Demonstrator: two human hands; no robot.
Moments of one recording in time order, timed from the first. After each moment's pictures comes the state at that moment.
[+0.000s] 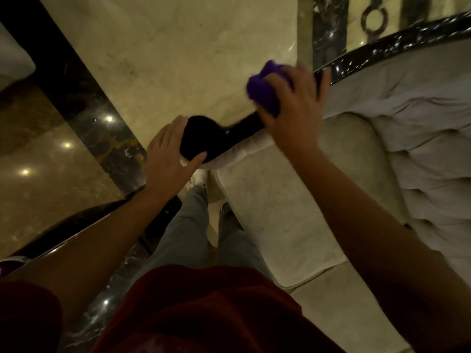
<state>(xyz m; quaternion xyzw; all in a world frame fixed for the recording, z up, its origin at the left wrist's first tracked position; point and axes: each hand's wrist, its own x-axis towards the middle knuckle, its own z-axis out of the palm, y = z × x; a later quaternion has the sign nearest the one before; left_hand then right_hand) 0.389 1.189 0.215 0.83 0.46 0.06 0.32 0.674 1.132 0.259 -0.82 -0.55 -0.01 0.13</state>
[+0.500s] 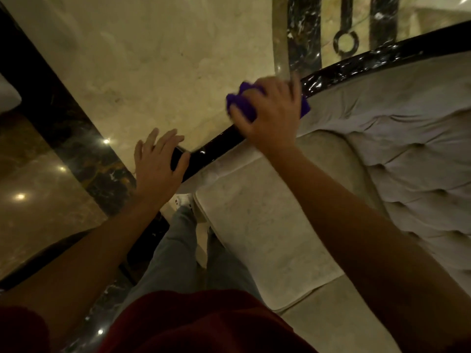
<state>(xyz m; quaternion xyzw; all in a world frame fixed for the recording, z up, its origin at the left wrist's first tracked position) 0.467 1.195 0.229 0.84 0.48 0.03 0.24 0.730 1.146 0.264 -0.81 -0.56 -0.01 0.18</state>
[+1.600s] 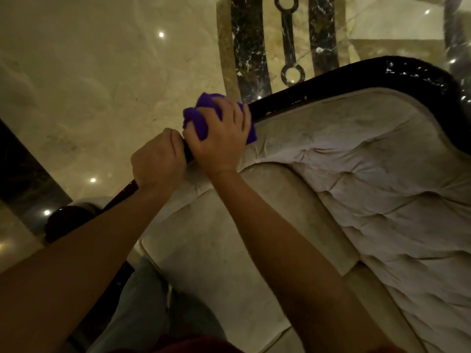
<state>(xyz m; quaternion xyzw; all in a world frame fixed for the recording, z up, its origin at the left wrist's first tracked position) 0.722 1.192 0.259 0.84 0.52 0.05 0.15 0.844 1.141 0.261 -0.85 -0.45 0.02 0.29</state>
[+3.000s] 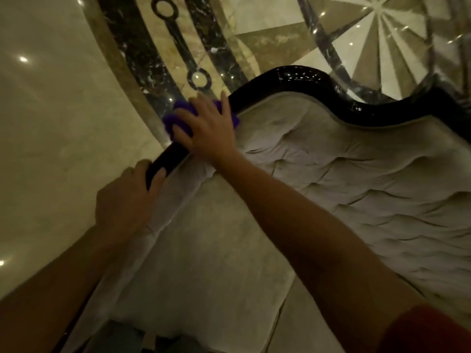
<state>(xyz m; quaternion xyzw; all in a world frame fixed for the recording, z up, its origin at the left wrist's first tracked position) 0.771 1.215 0.266 0.92 0.30 -0.04 0.26 0.969 1.123 0.299 -0.88 -0.48 0.01 -0.01</state>
